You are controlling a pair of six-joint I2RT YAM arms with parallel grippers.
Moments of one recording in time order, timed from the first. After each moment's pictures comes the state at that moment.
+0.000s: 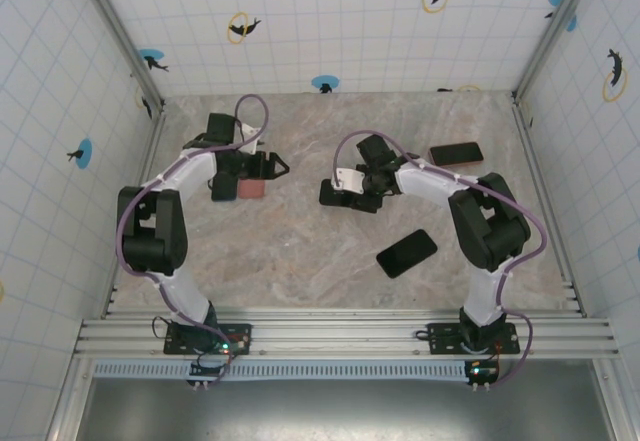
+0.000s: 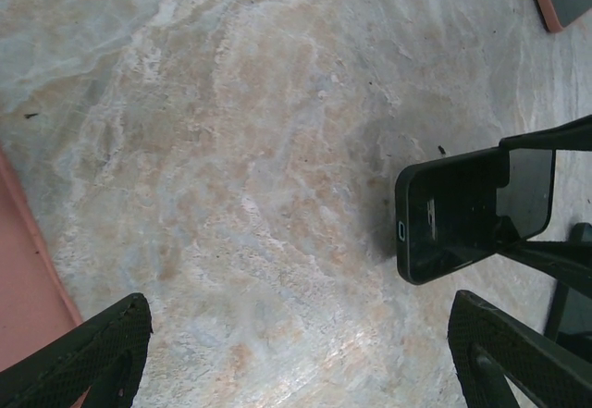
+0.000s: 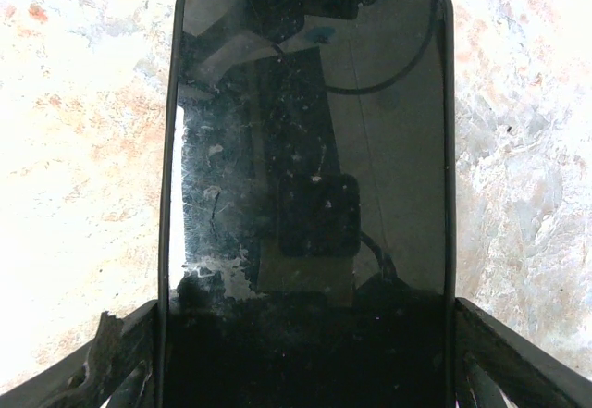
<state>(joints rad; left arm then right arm) -0.16 1.79 1.25 -0.53 0.65 0.00 0.58 1.89 1.24 -0.45 -0.17 -0.94</state>
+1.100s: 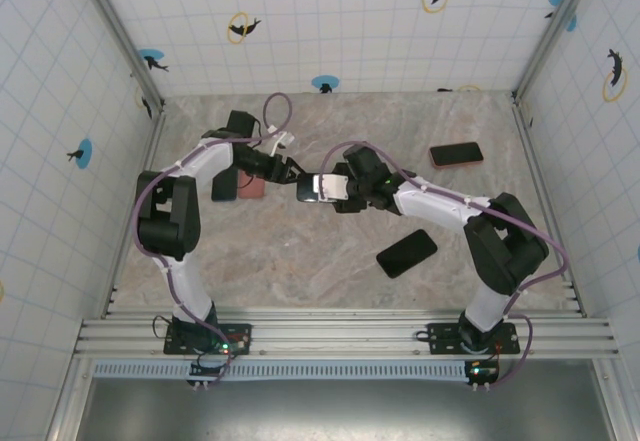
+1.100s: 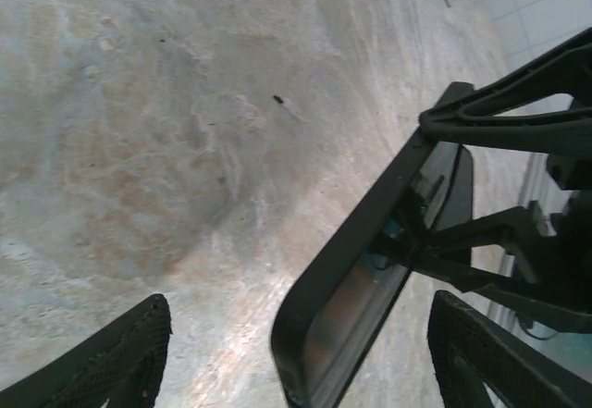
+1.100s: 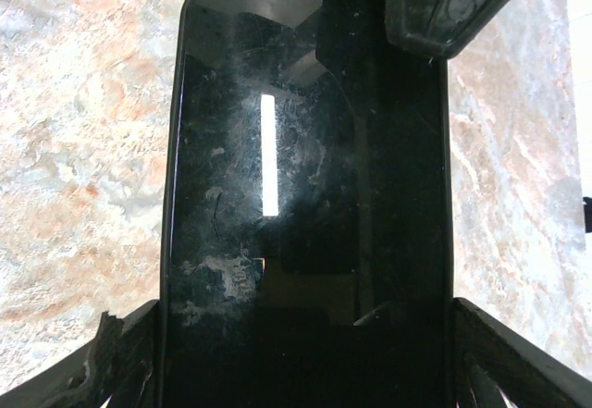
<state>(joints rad) -0.23 1.93 1.39 -0.70 0.94 0.21 0.73 1.72 1.13 -0.20 -0.09 -0.99</state>
